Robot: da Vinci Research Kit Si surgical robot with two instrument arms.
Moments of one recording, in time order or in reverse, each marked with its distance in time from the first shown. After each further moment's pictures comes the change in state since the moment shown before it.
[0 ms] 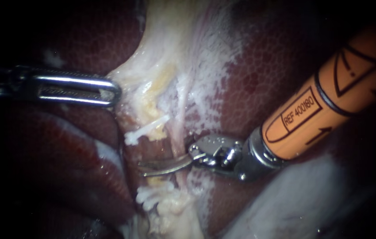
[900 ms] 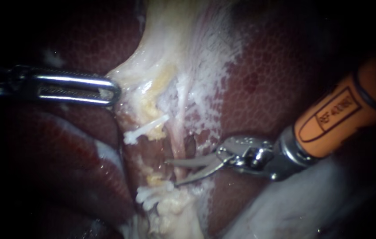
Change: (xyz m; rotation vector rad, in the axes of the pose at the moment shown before) right arm 0.000 -0.002 -0.007 -0.032 0.011 -0.095; left arm 0.000 0.000 0.000 0.001 0.000 0.001
